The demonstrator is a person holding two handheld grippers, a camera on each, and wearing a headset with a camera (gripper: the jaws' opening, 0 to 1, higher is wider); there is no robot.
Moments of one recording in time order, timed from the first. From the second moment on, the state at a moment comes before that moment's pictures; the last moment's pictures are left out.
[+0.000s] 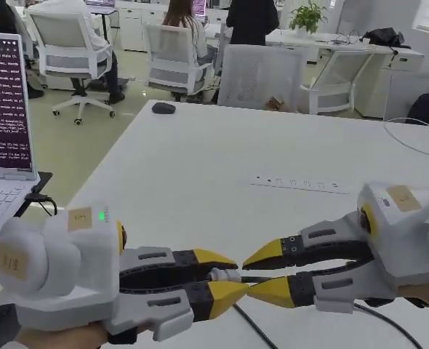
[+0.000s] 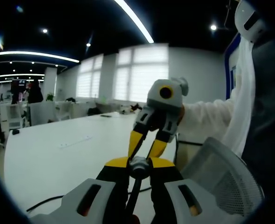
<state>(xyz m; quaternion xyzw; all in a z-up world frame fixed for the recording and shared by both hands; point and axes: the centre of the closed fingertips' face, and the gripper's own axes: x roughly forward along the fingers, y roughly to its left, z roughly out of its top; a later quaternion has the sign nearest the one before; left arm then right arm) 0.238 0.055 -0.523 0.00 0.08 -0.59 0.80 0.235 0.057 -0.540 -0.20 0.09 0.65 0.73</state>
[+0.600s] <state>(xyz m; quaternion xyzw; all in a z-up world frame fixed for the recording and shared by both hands) 0.240 0.057 -0.521 -0.01 0.08 -0.59 0.80 0.239 0.045 -0.547 -0.21 0.09 0.65 0.73</state>
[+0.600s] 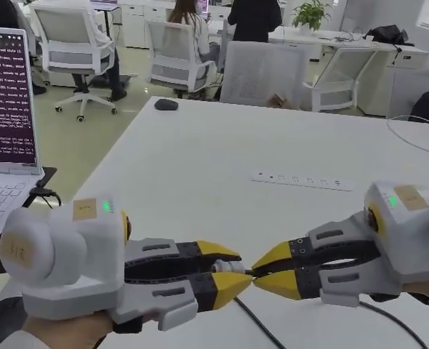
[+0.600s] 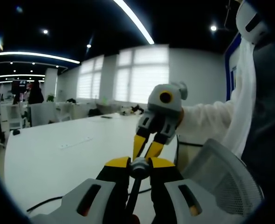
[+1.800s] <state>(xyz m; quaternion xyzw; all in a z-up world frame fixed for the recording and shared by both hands) 0.240 0.058 -0.514 -0.02 0.08 -0.59 0.80 0.244 0.013 -0.570 -0.19 0.14 0.61 0.76</state>
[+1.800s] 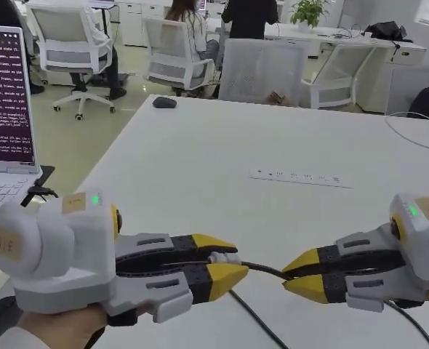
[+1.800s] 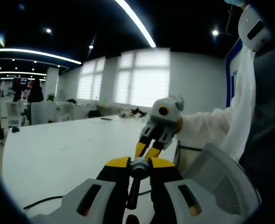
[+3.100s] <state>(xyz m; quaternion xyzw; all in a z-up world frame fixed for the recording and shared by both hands) 0.239 0.058 -0.519 -0.02 0.08 -0.59 0.80 0.240 0.051 -0.555 -0.20 0.09 0.64 0.74</state>
